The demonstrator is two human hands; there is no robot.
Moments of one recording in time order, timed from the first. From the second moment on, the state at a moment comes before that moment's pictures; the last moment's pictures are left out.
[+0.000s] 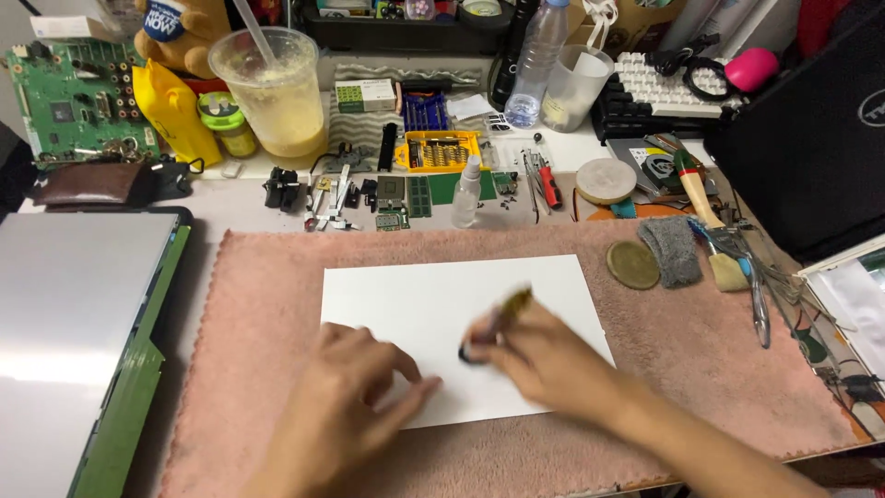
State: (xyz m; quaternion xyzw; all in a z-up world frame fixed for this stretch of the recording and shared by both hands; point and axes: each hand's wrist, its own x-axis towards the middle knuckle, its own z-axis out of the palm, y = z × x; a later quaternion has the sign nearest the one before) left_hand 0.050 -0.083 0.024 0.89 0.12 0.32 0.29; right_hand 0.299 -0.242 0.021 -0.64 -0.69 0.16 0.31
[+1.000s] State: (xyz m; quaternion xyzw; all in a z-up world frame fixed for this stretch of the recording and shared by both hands) left_hand 0.083 -0.125 -0.011 0.95 0.00 0.28 0.15; right_hand 0.332 -0.210 0.033 -0.73 -0.59 0.19 0.29
